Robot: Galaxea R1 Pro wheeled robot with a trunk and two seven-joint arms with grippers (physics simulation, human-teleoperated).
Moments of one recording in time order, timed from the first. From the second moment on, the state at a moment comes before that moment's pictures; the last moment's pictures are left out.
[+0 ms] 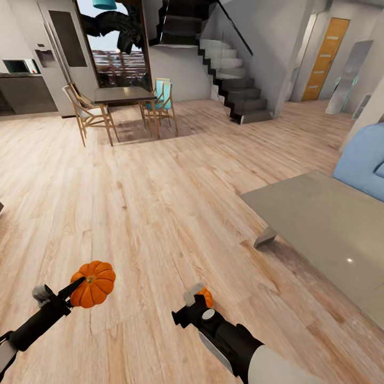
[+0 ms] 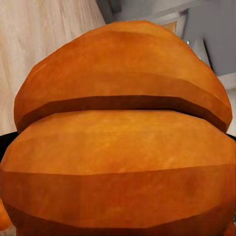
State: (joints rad) left arm -0.40 0.42 0.24 -0.59 0.90 0.52 -1.21; right arm -0.64 0.15 0.88 -0.60 -0.36 0.23 -0.09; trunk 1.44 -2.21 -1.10
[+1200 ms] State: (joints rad) left arm -0.40 0.42 0.24 -0.59 0.90 0.52 -1.21; right arm -0.64 0.15 0.88 -0.61 -0.36 0.23 -0.08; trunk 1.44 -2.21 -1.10
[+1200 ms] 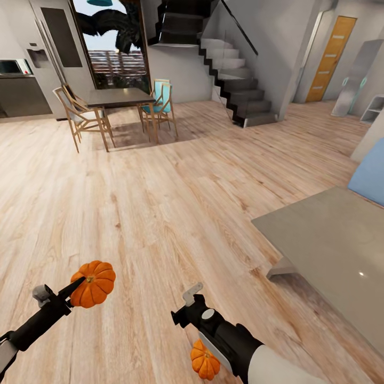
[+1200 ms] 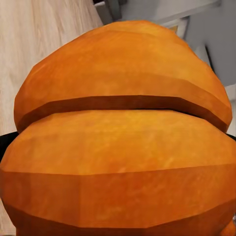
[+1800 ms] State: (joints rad) left arm -0.42 0.30 0.22 -1.12 0.90 0.79 -0.97; right arm -0.66 -0.01 0.51 -0.37 -0.39 0.24 0.65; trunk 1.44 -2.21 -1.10
